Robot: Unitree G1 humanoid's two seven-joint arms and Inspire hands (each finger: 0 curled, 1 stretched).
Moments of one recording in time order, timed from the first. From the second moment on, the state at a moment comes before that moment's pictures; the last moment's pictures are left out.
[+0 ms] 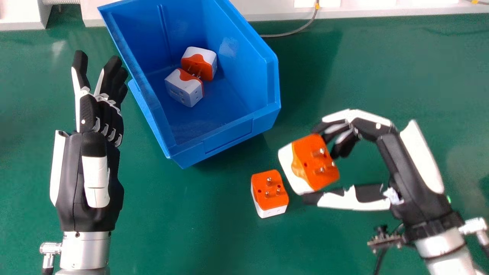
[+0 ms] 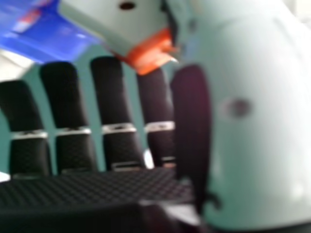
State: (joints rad) left arm 0.11 0.10 0.17 0.25 -0.31 -0.84 -0.37; right arm 0.04 -0.36 0.09 0.20 -0.32 -0.80 -0.16
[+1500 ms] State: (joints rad) left arm 0.05 0.10 0.17 0.32 -0.31 -0.84 -0.37; right arm -0.77 -0.13 0.15 0.68 -0.51 -0.66 -0.29
